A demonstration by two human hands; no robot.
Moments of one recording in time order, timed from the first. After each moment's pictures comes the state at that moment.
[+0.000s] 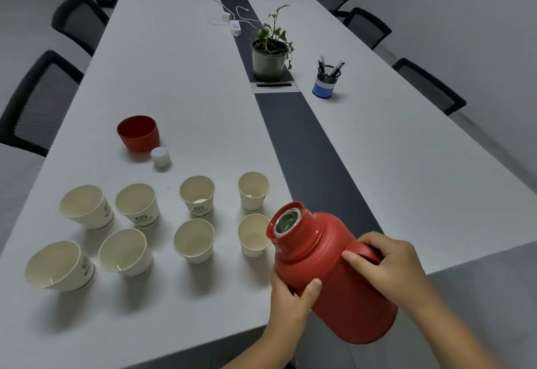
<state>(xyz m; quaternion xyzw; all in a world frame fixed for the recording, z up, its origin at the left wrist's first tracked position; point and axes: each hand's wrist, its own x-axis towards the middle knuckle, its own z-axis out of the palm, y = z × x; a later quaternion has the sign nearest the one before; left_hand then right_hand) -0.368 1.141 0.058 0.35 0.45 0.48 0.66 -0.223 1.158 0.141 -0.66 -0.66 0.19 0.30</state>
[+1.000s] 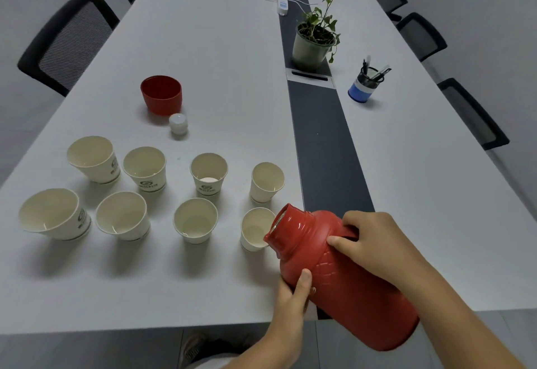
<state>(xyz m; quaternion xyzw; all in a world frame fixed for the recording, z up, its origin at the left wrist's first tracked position) -0.340 1.152 0.044 0.13 0.41 0.53 0.73 -0.251 1.231 0.173 -0.62 -0.77 0.16 0.01</state>
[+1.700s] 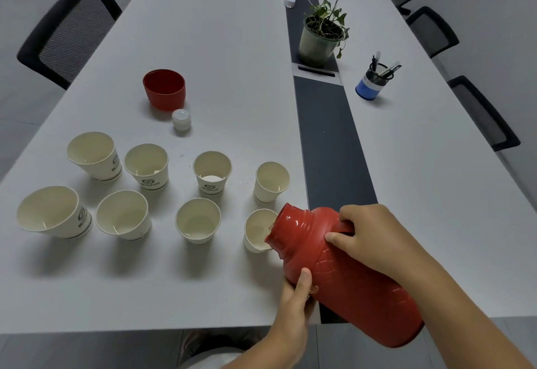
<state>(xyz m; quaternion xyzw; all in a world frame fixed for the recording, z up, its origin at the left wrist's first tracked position) -0.344 1.158 0.047 0.09 0.37 0.52 0.76 -0.268 1.248 0.178 -0.60 -0.78 0.14 -0.05</state>
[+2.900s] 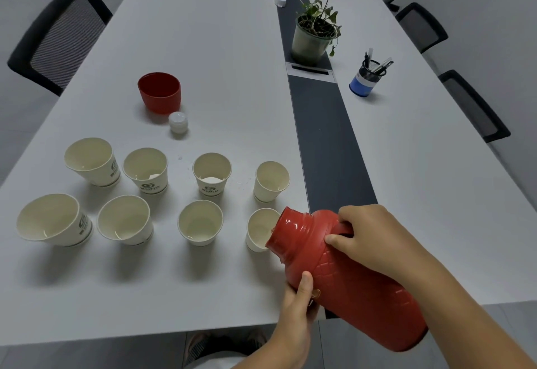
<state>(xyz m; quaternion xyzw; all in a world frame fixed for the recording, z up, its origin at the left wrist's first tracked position) -0.351 1.148 0.051 0.08 0.38 0.50 0.77 -0.276 1.240 0.180 -0.61 -0.78 0.14 -0.07</state>
